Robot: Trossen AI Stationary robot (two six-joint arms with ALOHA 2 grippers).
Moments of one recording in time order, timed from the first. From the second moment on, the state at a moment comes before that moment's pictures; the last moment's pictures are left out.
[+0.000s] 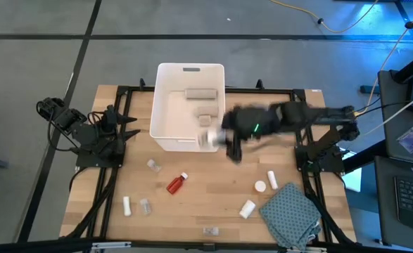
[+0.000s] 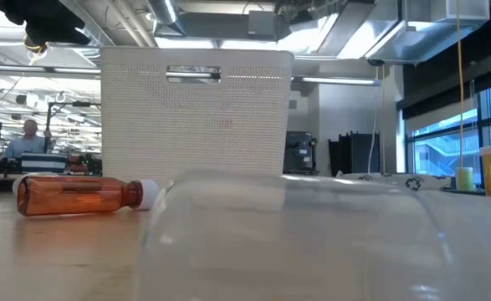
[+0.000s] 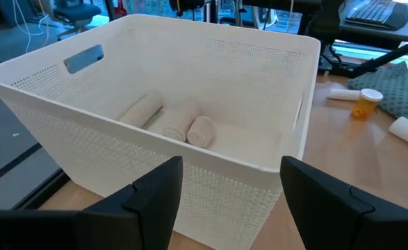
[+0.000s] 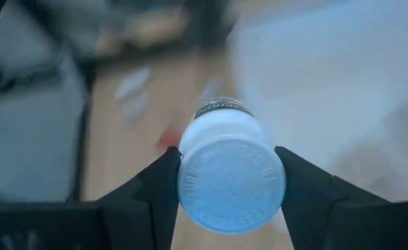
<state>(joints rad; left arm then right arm) -0.58 0.31 0.71 -0.97 -0.91 -0.51 0.12 1.64 1.99 -0.97 0.19 0.30</state>
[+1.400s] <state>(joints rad) -0.58 0.31 0.71 -0.97 -0.93 -0.51 -0.47 2.47 2.35 -0.91 -0.14 -0.27</state>
